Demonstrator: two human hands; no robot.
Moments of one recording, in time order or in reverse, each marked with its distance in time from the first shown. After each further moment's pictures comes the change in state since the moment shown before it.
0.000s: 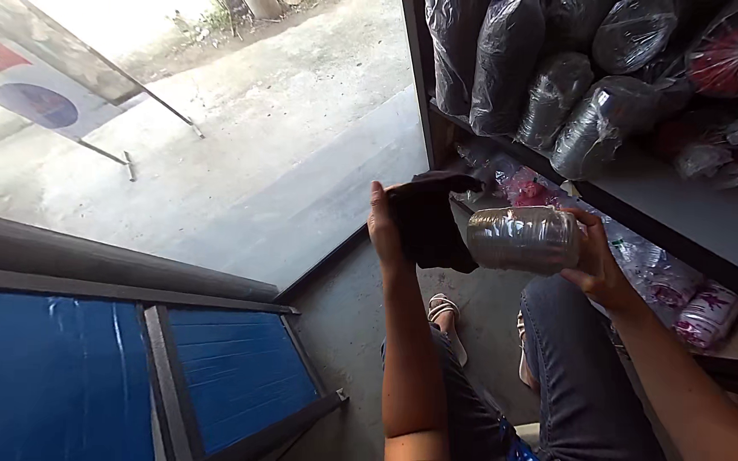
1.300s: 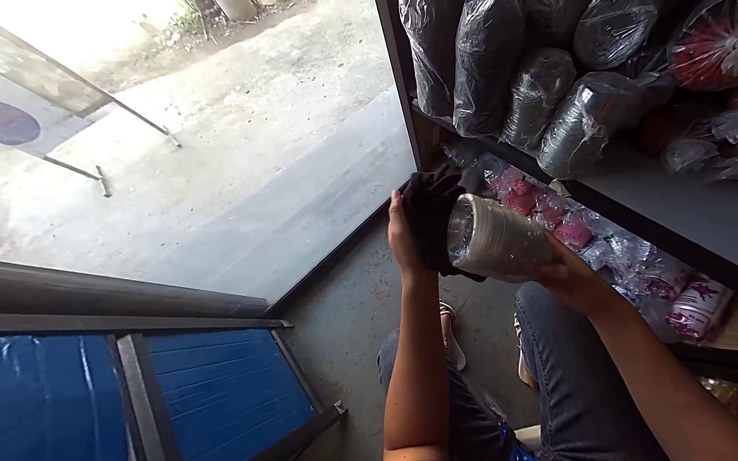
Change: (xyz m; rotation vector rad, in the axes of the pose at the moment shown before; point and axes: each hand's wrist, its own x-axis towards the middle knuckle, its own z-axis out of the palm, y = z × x) left_hand -0.003 -0.033 0.036 -0.269 -0.003 -0.114; right_hand 0.006 0.001 0.014 0.518 -0.065 0.364
